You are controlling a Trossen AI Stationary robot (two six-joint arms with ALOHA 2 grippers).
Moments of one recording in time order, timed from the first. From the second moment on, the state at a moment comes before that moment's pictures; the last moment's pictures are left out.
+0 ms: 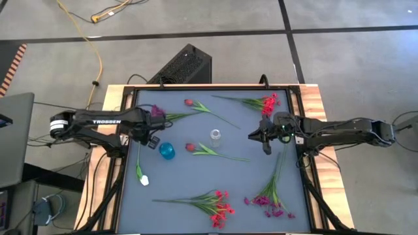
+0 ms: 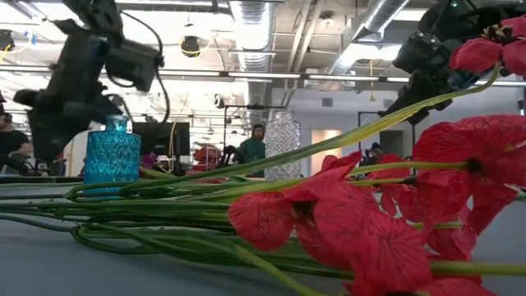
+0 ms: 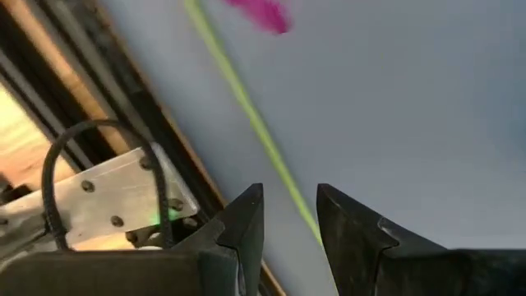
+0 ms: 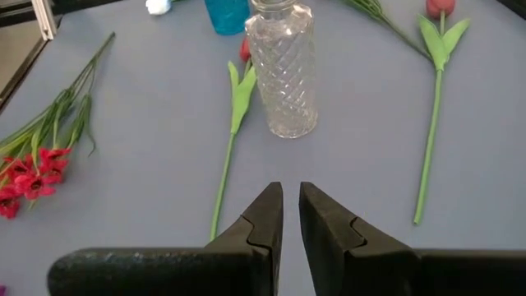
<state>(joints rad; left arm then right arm) 0.32 1.25 0.68 -1.20 -0.05 -0.85 -0.20 0.82 0.36 -0.07 -0.16 0.09</state>
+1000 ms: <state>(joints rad) 0.32 1.24 0.59 -0.98 -0.11 -0.85 -0.21 0.82 0.36 -0.07 -0.16 0.10</state>
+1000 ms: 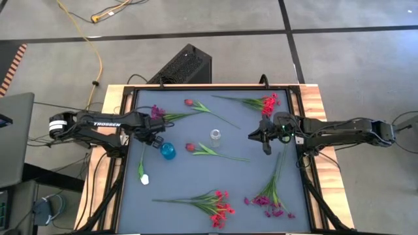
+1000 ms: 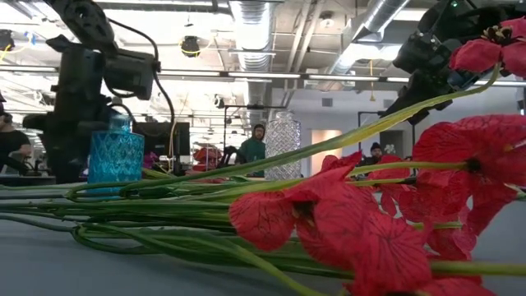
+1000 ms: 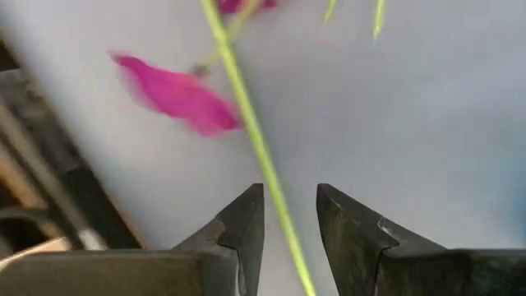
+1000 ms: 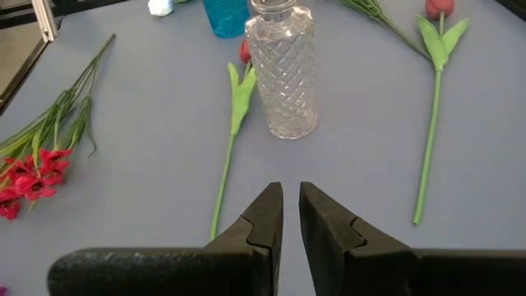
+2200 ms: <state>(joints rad) 0.31 1.43 0.59 -0.90 -0.11 -0.80 -0.21 0.82 0.36 -0.08 -0.16 0.10</state>
